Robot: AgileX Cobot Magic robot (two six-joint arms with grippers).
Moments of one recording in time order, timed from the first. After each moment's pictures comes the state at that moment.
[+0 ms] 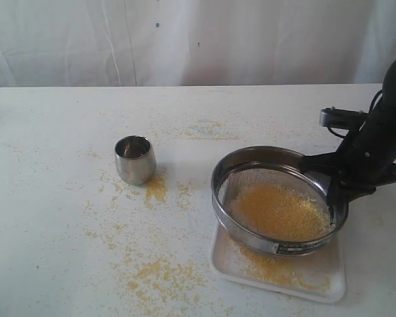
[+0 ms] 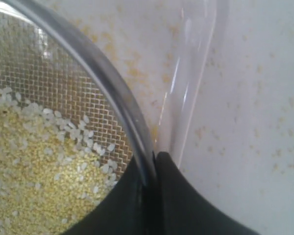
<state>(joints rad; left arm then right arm) 0.21 0.00 0.02 -0.11 0.44 0.18 0.06 1.83 -1.14 0.21 0.84 -0.05</state>
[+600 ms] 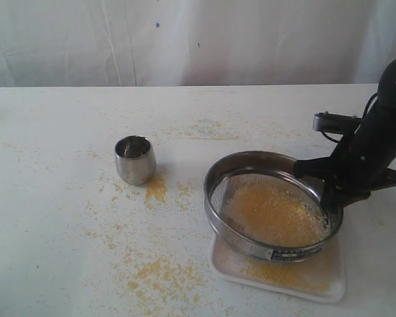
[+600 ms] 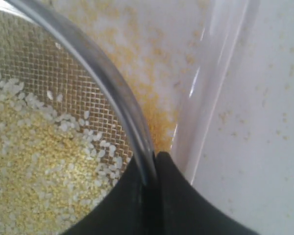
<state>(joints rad) 0.21 0.00 0.02 -0.11 0.44 0.18 0.08 1.82 -1.12 0.25 0.87 -0.08</state>
